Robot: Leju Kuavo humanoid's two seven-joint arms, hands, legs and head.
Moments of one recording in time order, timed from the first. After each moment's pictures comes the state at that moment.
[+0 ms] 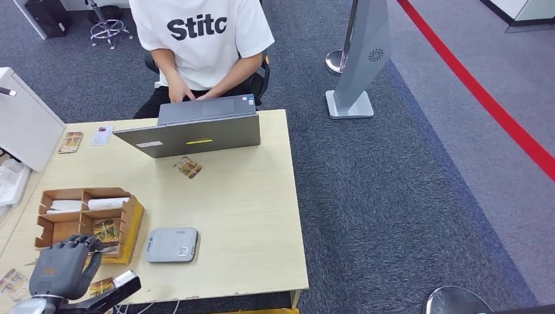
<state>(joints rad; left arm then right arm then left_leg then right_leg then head) 0.13 0.38 -0.05 -1.60 -1.16 0.21 -0.07 -0.05 0.20 -0.95 -0.18 1.39 -0.03 -0.09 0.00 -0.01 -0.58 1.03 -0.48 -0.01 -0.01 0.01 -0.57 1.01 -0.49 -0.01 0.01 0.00</state>
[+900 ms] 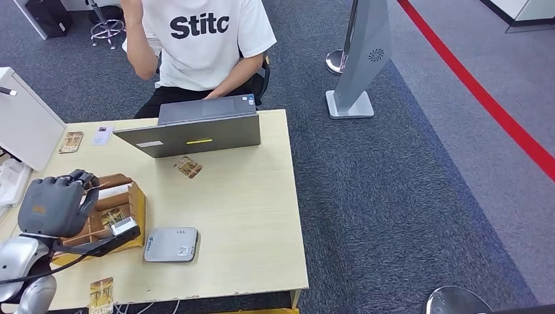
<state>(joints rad) -0.18 0.43 -0.15 -1.68 -1.20 0.14 -0.07 -0.06 0.21 -0.93 -0.18 1.40 -0.02 -0.05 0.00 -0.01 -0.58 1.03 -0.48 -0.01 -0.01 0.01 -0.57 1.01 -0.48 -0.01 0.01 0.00</state>
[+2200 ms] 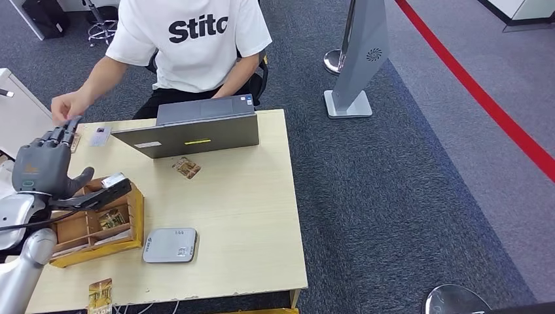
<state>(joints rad) -0.43 0.44 -0.22 -1.38 -1.09 0.23 0.00 -0.05 0.21 -0.90 -0.17 1.40 -0.01 -0.02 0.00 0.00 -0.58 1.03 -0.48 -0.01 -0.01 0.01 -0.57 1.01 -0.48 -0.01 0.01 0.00</state>
